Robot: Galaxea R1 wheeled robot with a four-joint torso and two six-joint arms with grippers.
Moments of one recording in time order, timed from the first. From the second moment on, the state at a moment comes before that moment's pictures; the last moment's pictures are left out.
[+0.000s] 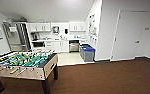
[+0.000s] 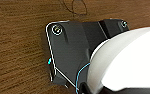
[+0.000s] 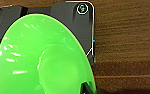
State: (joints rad) left arm 1.55 2.78 -2.82 1.35 -0.47 -1.25; right arm -1.60 2.91 -2.80 -0.69 0.10 0.58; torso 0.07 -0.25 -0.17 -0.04
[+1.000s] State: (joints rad) left arm 1.54 2.81 -2.83 1.35 -0.47 -1.23; right arm -1.60 2.91 -2.80 -0.69 0.10 0.58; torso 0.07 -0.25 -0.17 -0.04
